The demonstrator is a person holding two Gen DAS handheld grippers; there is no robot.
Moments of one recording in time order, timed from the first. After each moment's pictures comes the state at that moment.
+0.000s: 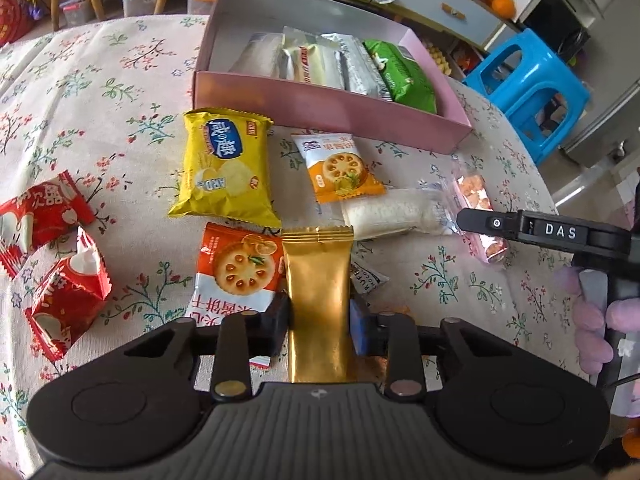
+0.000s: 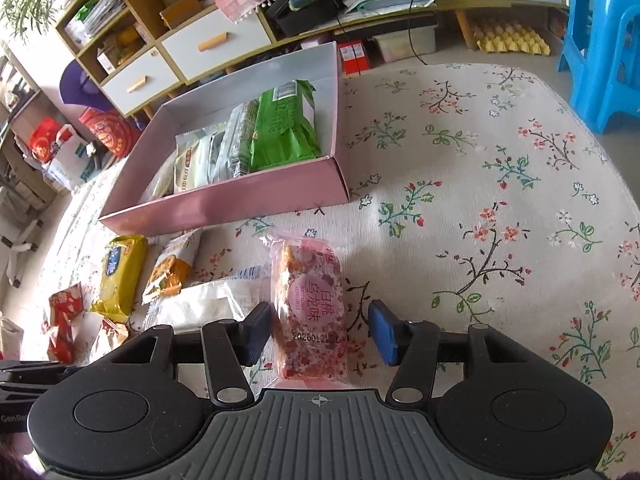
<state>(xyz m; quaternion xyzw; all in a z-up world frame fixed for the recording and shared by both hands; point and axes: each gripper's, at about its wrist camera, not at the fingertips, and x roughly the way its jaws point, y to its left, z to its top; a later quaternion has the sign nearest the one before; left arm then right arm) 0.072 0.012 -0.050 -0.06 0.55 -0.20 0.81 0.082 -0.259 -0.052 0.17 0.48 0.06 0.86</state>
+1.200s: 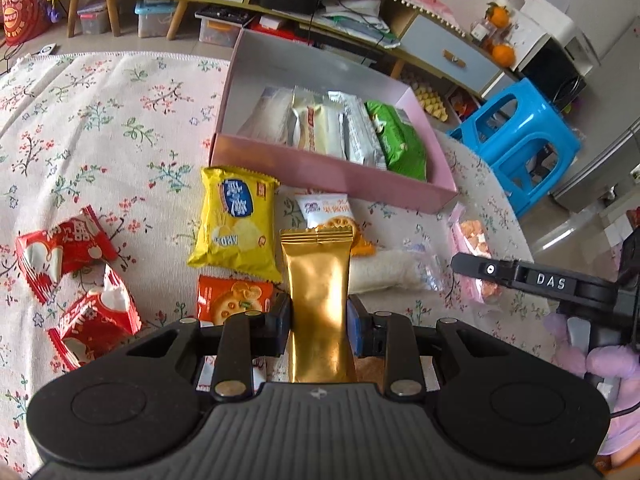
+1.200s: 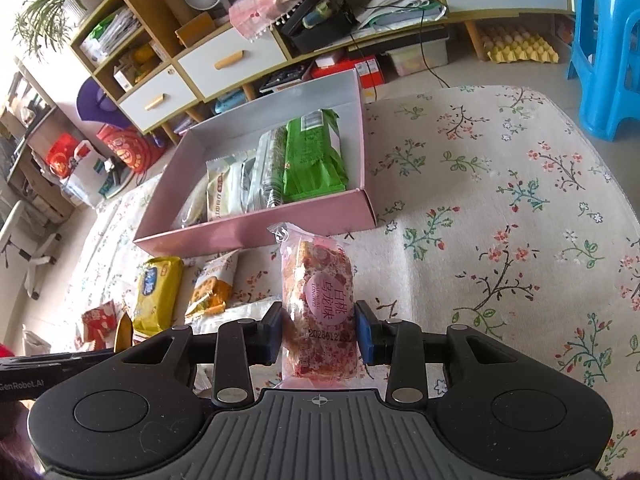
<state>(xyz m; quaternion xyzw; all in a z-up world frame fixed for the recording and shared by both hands) 0.081 0.025 -0.017 -0.10 0.51 -0.20 0.83 0.079 -0.257 -0.026 0.19 0.46 0.07 0.87</state>
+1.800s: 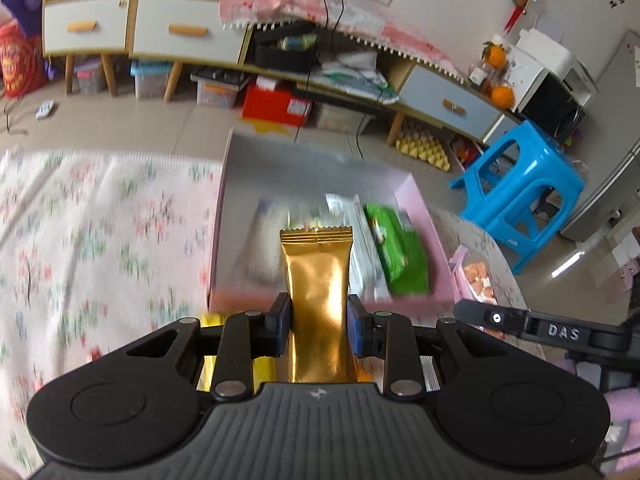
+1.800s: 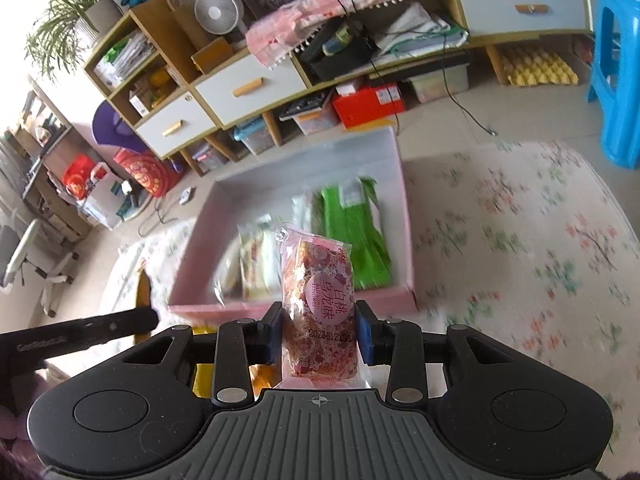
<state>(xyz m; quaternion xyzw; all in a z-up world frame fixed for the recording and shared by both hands) 0.152 0.009 0.016 -0.08 0.44 -0.19 0.87 0.132 -0.249 0.010 0.21 0.43 0.09 0.87</state>
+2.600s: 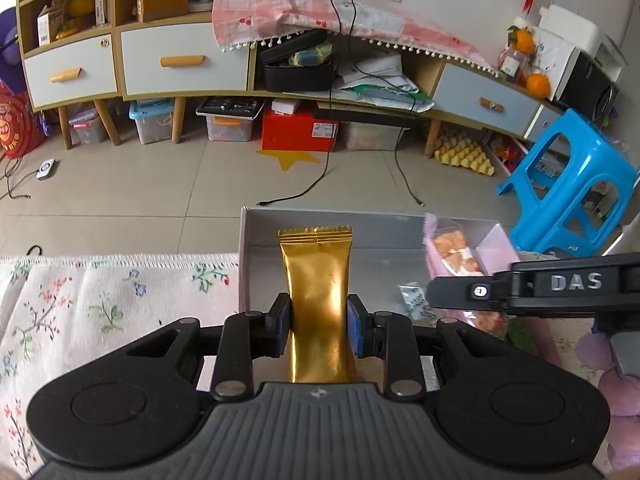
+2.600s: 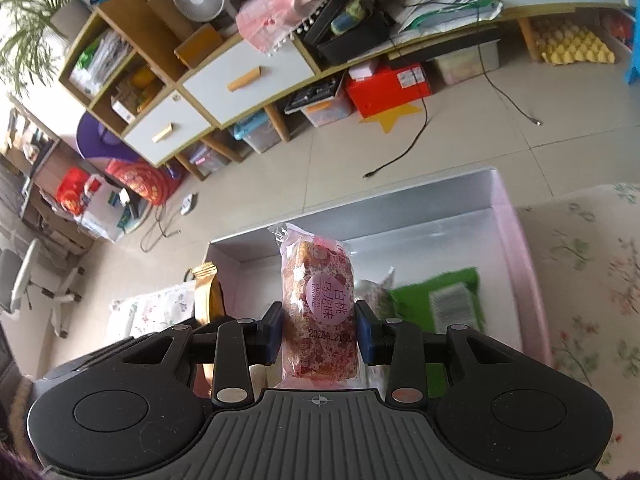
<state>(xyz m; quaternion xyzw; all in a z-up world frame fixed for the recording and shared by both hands) 0.240 -0.005 -0.018 0.00 0.42 -0.16 0.89 0.275 -0.207 -0.020 0.24 0.46 0.10 0.85</state>
